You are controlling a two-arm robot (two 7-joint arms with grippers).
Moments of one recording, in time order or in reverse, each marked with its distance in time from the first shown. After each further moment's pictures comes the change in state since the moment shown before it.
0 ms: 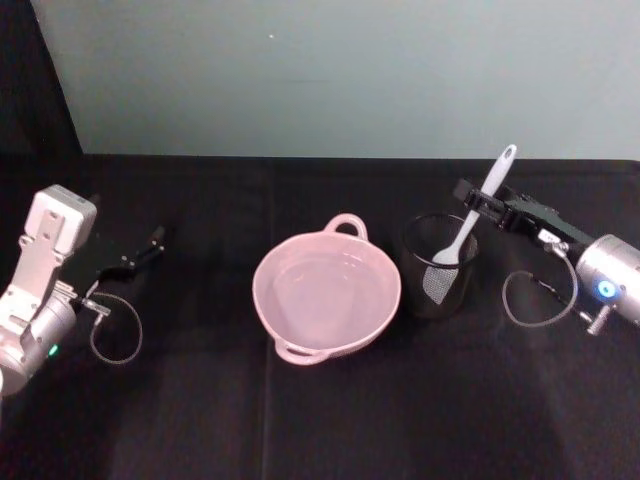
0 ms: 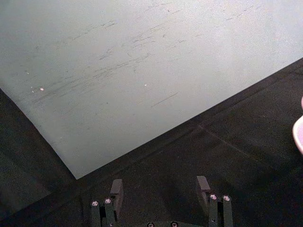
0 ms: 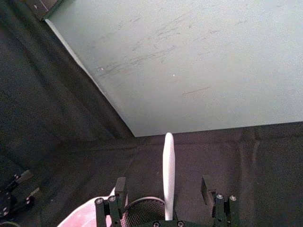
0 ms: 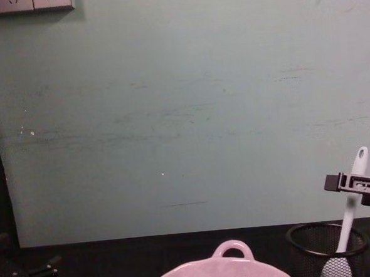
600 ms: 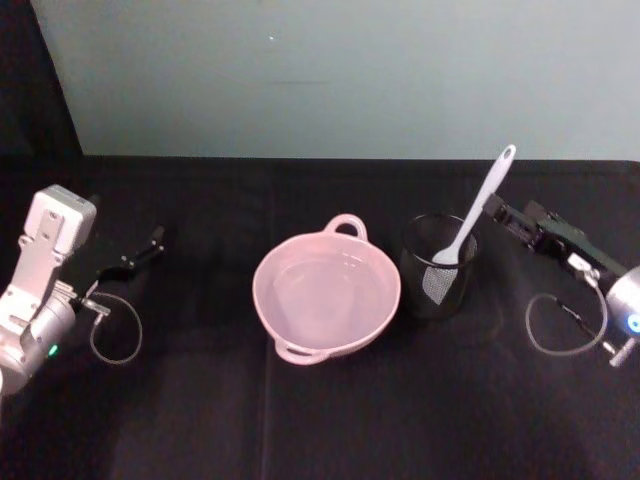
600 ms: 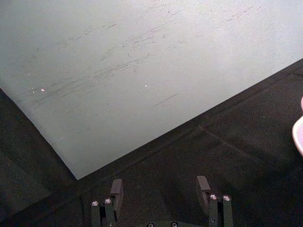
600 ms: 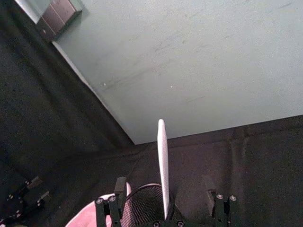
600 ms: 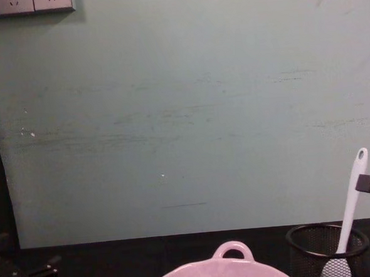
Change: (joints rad) left arm 0.000 0.000 0.000 0.000 0.000 0.000 0.000; right arm -0.165 0.006 0.114 -0.100 0.019 -0.066 0.025
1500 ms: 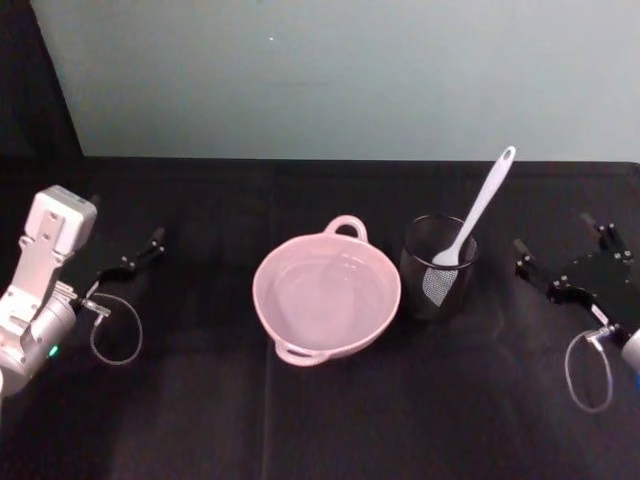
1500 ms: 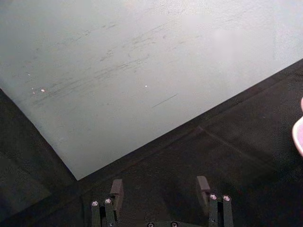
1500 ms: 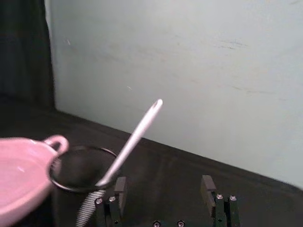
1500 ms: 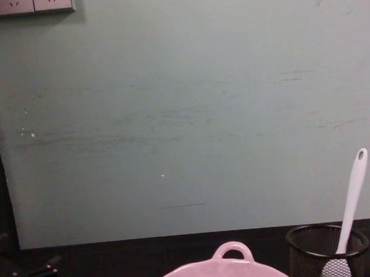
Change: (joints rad) left arm 0.000 0.000 0.000 0.000 0.000 0.000 0.000; right arm -0.143 0.118 -0.079 -0.114 -0.583 -0.315 -0.298
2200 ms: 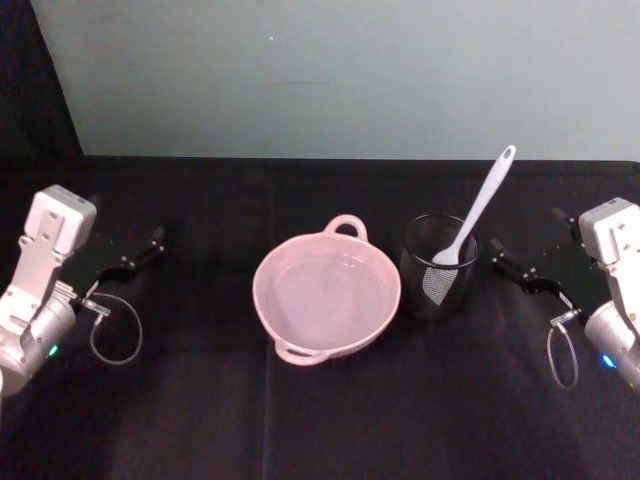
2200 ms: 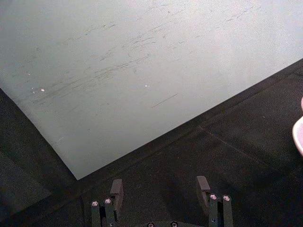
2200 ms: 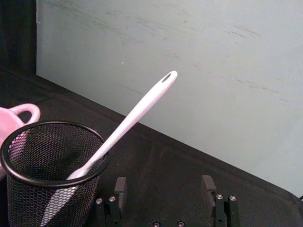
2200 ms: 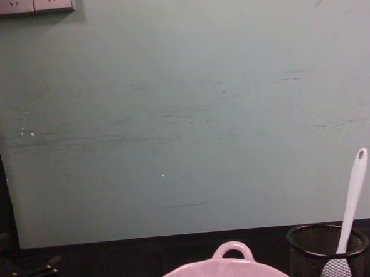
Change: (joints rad) left arm 0.000 0.000 0.000 0.000 0.000 0.000 0.000; right arm 0.189 -0.054 -0.144 0.193 -0.146 0.039 -0.063
